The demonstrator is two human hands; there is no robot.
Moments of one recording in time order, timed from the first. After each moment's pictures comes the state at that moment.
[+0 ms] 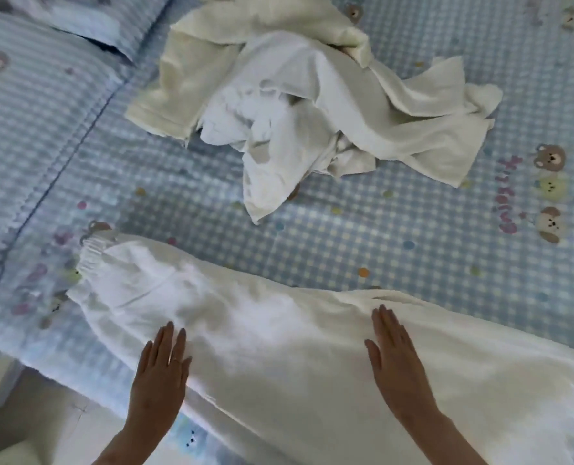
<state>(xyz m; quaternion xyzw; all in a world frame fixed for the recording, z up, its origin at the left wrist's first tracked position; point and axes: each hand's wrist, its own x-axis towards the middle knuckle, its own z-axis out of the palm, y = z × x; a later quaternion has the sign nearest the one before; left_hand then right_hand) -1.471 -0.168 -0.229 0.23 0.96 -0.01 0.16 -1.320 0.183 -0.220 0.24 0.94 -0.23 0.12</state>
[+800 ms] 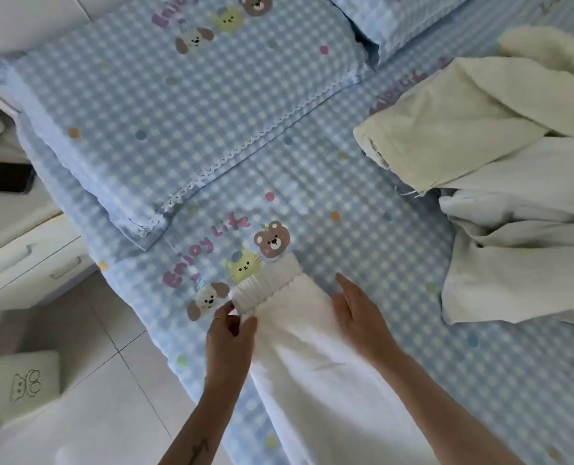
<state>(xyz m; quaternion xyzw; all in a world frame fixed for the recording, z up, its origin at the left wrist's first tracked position) -1.643 -0.296 -0.228 -0.36 0.75 0.55 0.11 -1.682 -0.078 -0.245 0.05 0.89 -0.38 0.24</state>
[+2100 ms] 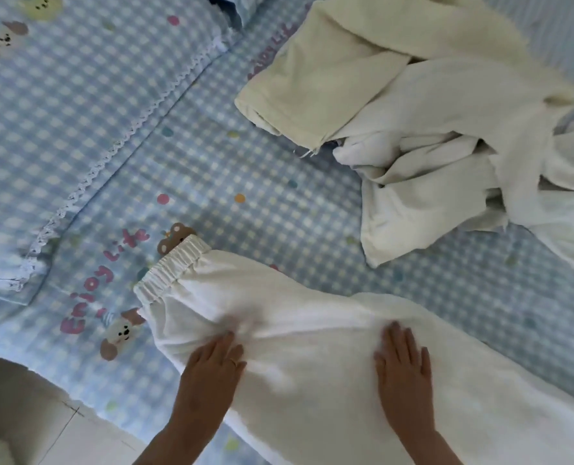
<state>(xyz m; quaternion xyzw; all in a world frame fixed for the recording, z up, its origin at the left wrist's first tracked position) -1.616 -0.260 -0.251 0.28 0.95 0.10 0.13 -1.502 0.026 -0.259 0.22 0.96 -0.06 0.14</state>
